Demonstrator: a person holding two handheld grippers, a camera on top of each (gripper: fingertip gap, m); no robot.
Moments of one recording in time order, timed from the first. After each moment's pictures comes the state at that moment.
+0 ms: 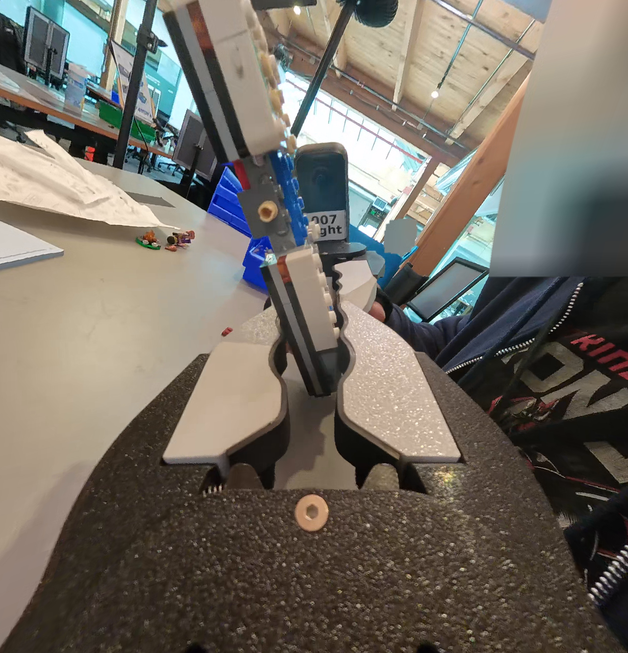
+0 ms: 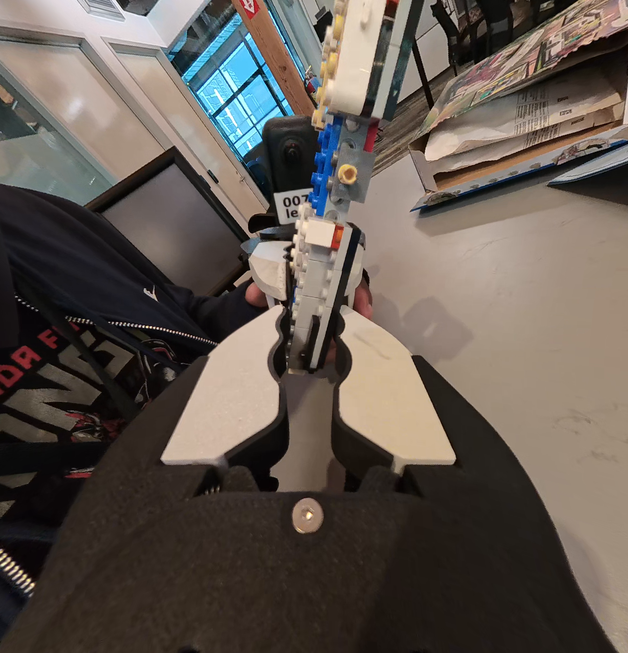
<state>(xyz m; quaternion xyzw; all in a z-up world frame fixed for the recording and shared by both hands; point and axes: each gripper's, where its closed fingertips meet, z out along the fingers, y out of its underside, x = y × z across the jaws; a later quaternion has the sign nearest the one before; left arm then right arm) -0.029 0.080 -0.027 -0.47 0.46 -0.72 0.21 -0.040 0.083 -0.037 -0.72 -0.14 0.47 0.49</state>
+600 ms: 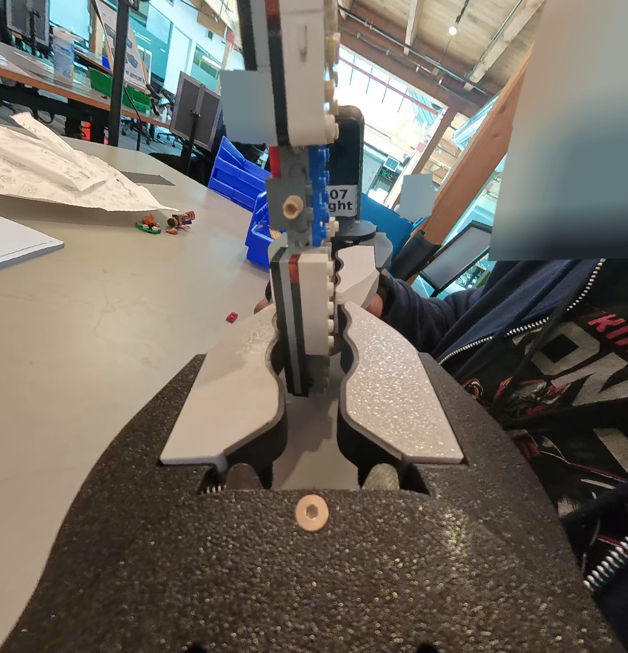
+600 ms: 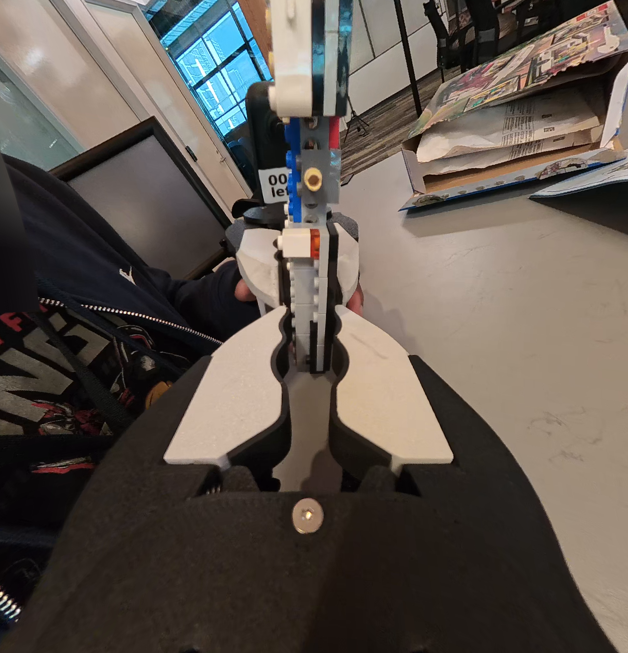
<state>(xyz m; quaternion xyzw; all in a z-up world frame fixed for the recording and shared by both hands) -0.030 0.075 -0.031 -0.47 0.51 -0.69 0.21 -0.041 0.083 -0.040 -0.73 -0.17 0.43 0.50</state>
